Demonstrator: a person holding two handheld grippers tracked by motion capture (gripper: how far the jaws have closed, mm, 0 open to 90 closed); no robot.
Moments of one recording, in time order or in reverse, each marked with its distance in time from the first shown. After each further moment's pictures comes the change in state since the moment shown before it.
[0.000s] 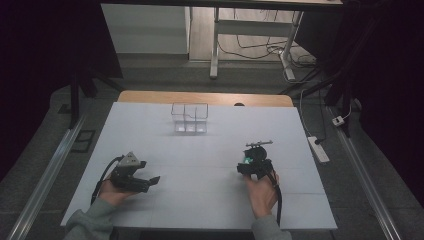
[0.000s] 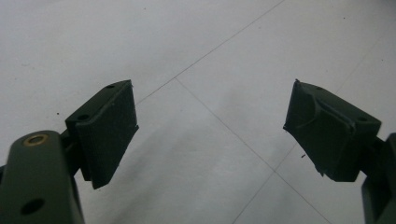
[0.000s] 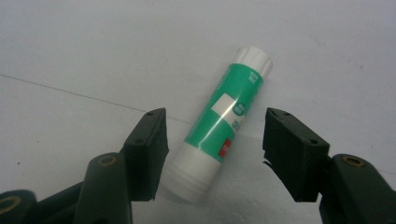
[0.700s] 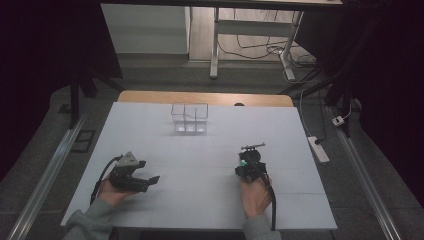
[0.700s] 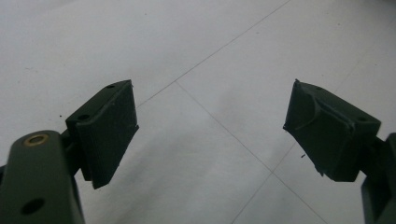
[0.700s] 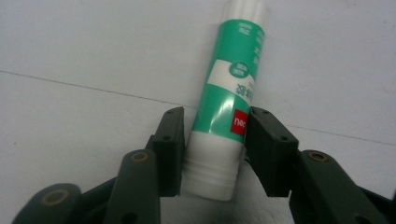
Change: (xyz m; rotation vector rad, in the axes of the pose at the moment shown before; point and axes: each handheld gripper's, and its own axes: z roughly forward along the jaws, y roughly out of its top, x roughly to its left) left arm 0.001 -0.001 -0.003 -0.017 -0.006 -0.001; right arm 0.012 -0.006 0.018 0.067 -0.049 0.048
